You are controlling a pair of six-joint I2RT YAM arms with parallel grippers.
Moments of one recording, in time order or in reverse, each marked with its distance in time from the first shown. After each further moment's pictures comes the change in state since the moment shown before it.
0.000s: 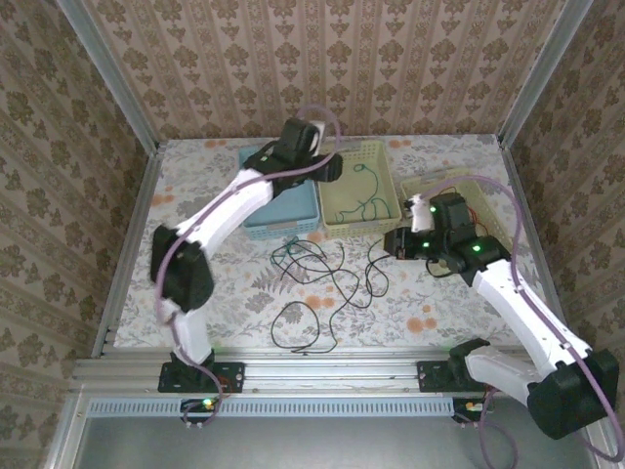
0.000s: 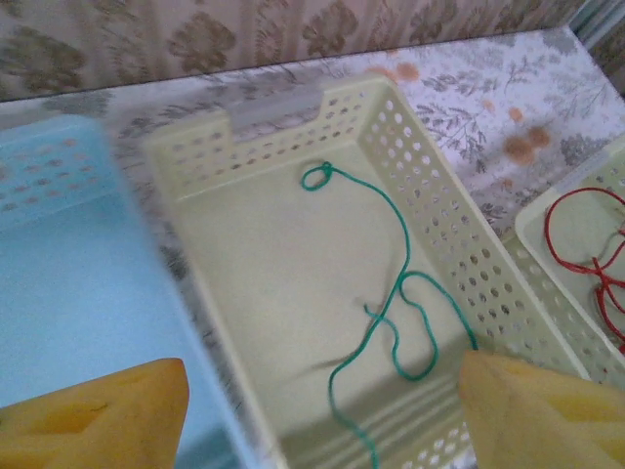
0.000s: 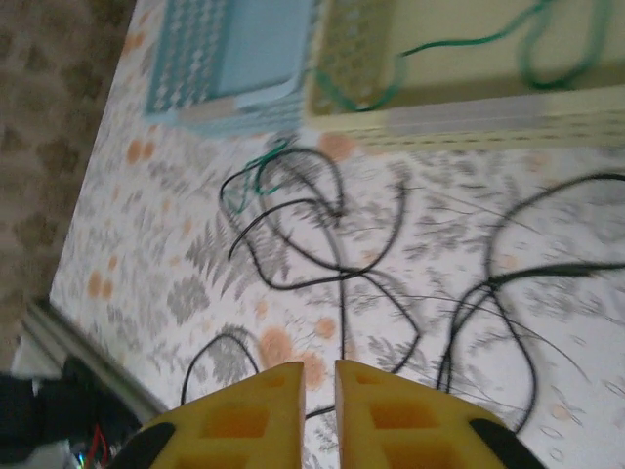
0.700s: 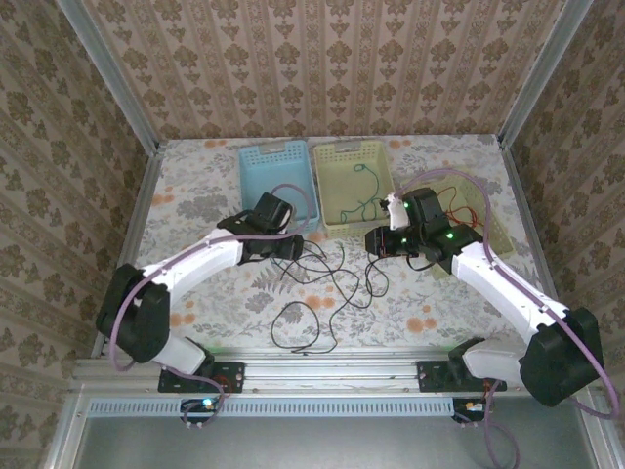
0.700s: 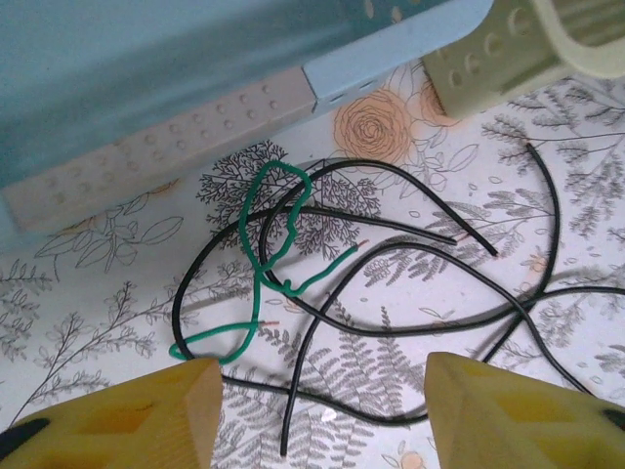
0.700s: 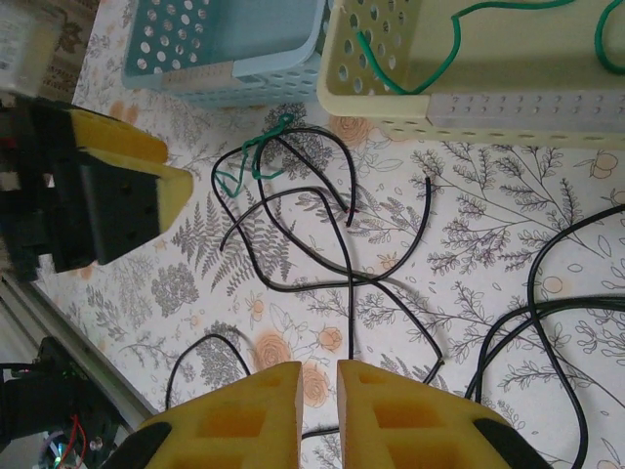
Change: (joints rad) left arm -0.011 -0.303 -0.668 -0.022 0.025 -0.019; right arm 0.063 0.161 0.035 0.072 0.035 0.004
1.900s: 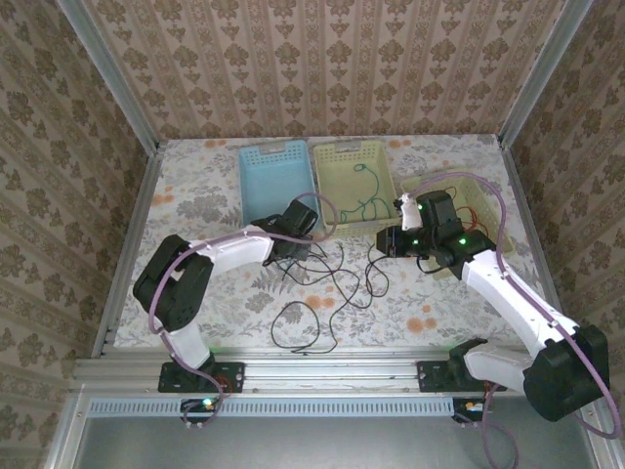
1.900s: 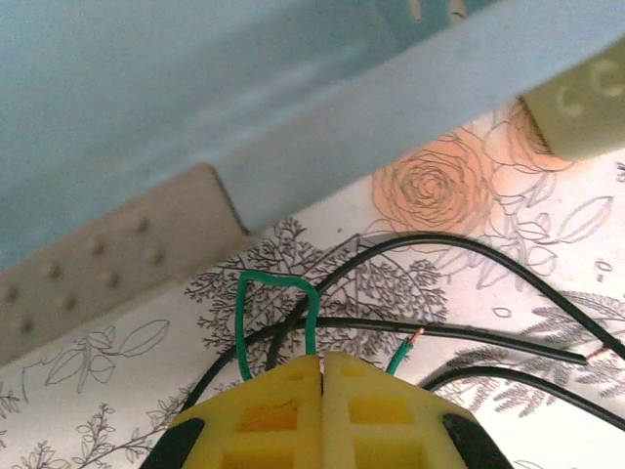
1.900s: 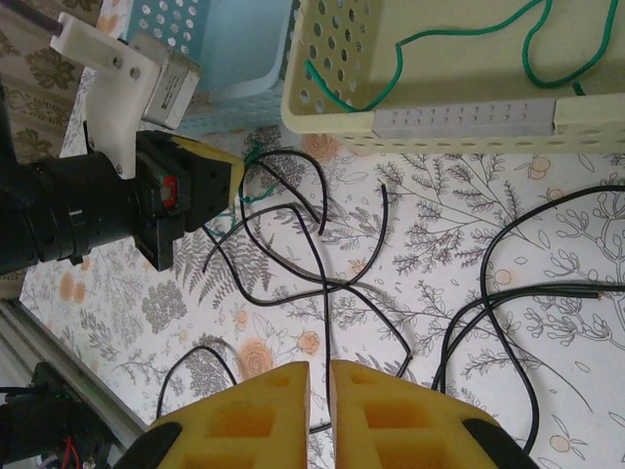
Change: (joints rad) left arm -0.088 0.224 0.035 0.162 -0.219 0.035; right arm -0.064 -0.082 -0.046 -0.008 0.002 0.001
